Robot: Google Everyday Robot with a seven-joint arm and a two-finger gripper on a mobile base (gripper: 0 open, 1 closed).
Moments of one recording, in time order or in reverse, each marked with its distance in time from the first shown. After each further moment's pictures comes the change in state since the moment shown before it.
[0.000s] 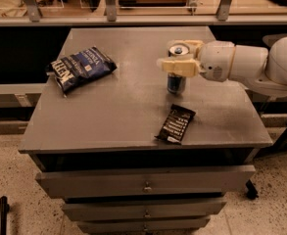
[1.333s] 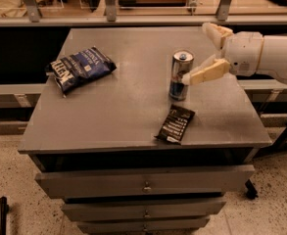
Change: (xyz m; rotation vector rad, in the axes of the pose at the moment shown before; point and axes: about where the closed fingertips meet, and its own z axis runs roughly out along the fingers) arm -0.013 -0.012 -0.051 0.031 0.071 -0.143
